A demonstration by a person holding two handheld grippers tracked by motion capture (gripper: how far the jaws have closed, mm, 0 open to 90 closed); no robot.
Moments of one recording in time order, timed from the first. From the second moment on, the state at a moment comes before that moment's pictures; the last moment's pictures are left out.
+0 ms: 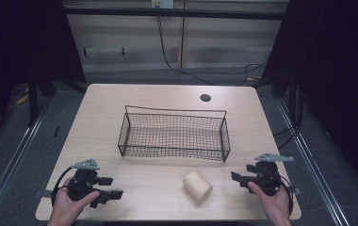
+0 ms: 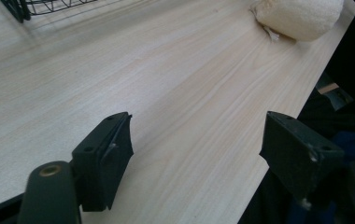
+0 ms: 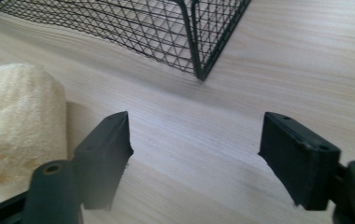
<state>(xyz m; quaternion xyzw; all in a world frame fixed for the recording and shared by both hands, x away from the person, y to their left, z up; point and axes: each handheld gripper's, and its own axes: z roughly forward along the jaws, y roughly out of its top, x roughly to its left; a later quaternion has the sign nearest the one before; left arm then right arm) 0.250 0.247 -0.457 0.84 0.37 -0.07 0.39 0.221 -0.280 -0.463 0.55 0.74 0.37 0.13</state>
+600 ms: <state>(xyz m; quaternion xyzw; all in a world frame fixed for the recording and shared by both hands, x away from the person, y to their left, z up) 0.251 0.249 -0.457 0.84 0.36 -0.08 0.38 0.223 -0.273 -0.450 0.54 0.76 0.36 0.08</state>
